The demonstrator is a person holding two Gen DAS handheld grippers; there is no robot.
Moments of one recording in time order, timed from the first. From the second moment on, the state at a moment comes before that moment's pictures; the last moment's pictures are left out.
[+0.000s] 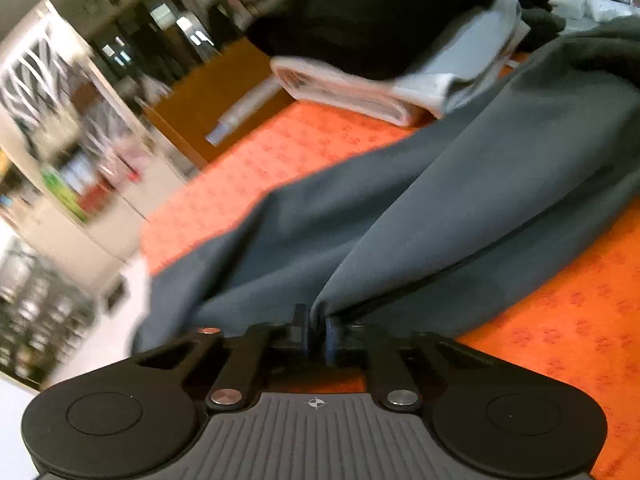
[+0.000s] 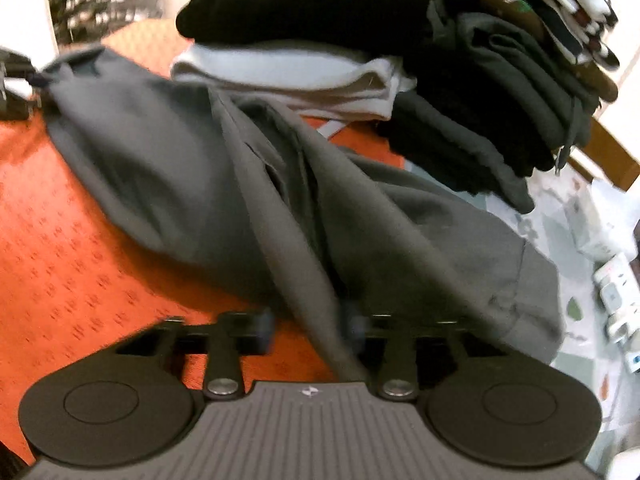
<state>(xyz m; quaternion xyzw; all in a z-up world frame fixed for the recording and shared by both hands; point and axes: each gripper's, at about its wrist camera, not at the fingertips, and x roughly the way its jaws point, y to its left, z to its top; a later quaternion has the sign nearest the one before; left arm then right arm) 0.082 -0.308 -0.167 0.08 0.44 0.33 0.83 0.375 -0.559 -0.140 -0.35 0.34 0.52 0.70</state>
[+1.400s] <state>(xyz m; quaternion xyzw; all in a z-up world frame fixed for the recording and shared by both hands) -0.230 -0.688 0.113 0.10 0.05 0.54 0.83 0.095 -0.914 0.109 -0.16 0.14 0.48 0.85</state>
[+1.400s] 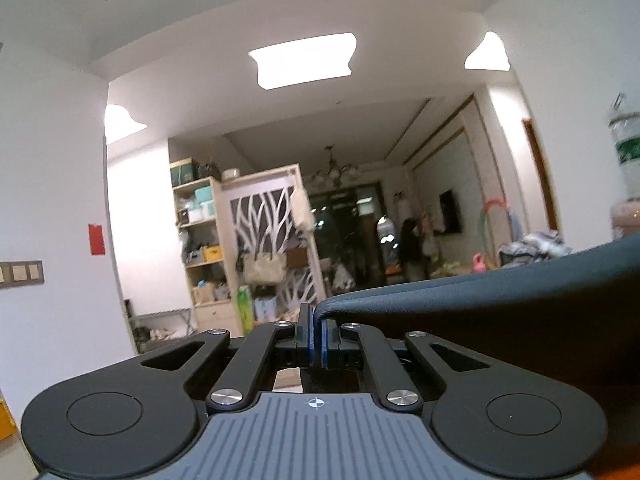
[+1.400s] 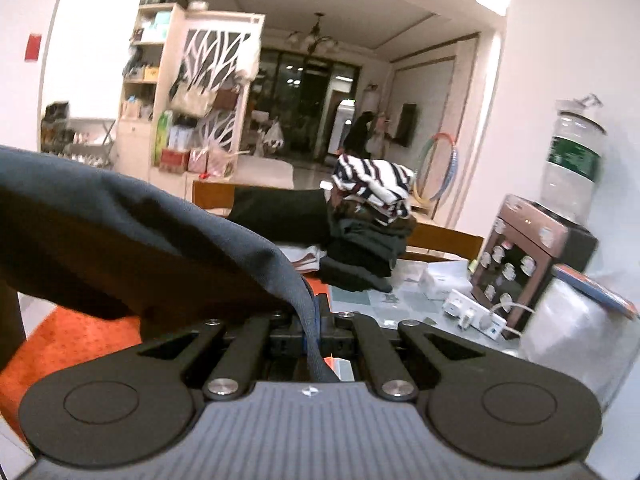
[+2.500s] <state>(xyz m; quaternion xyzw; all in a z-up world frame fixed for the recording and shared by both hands) -0.062 -0.439 0.035 0.04 0.20 0.55 0.81 0.303 -0.646 0.039 -0.26 0.18 0.53 0.79</state>
